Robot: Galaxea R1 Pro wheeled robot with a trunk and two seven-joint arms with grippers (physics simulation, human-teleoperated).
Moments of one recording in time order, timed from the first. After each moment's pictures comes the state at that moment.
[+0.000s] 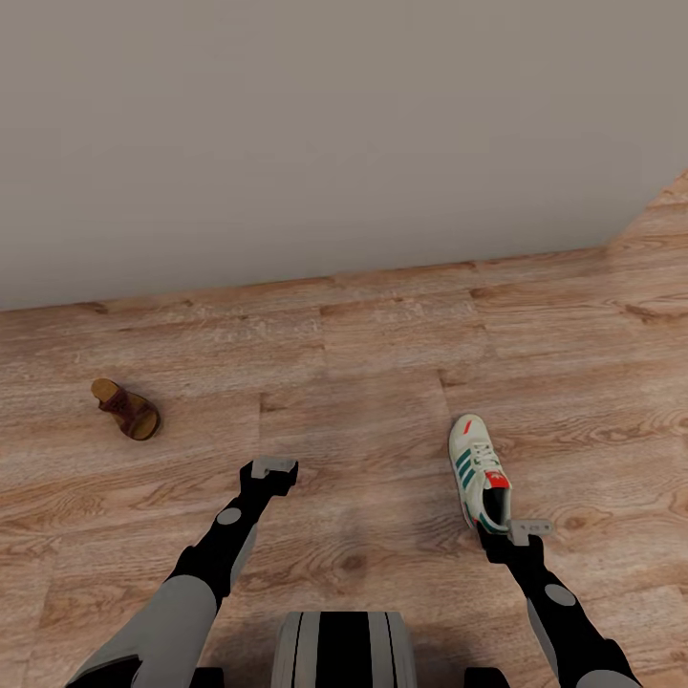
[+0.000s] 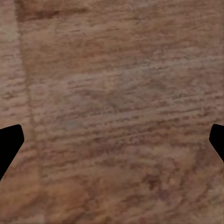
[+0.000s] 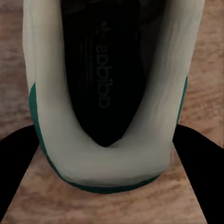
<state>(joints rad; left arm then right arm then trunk) -0.72 -0.16 0.27 -0.49 -0.33 -0.19 -0.11 -0.49 -0.07 -0.39 -0.59 0.29 -0.20 0.17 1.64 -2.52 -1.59</state>
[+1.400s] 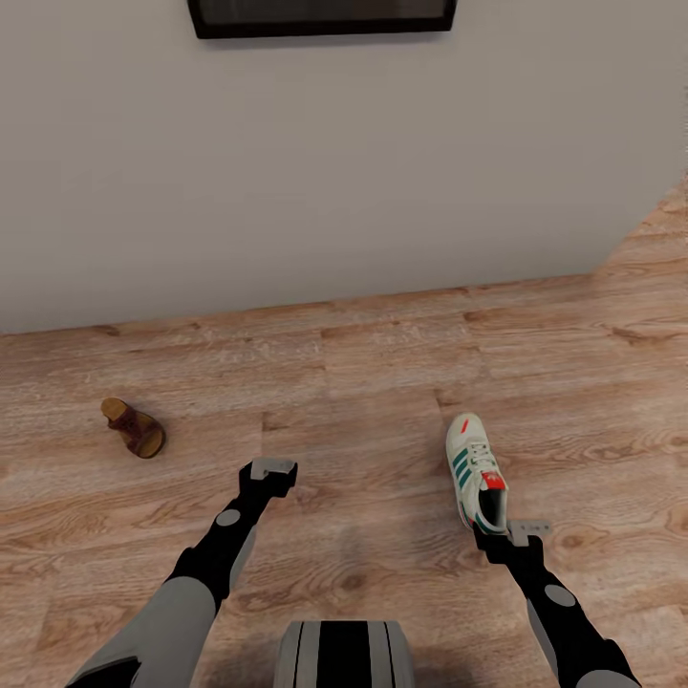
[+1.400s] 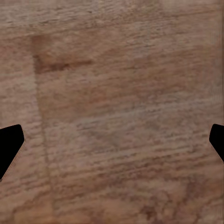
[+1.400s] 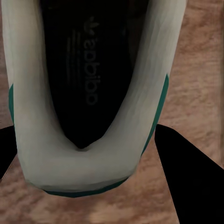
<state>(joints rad) -0.72 -0.15 0.27 -0.49 -0.33 -0.19 -0.11 -0.49 -0.07 -0.39 -0.59 0.29 -0.20 0.17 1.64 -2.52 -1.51</state>
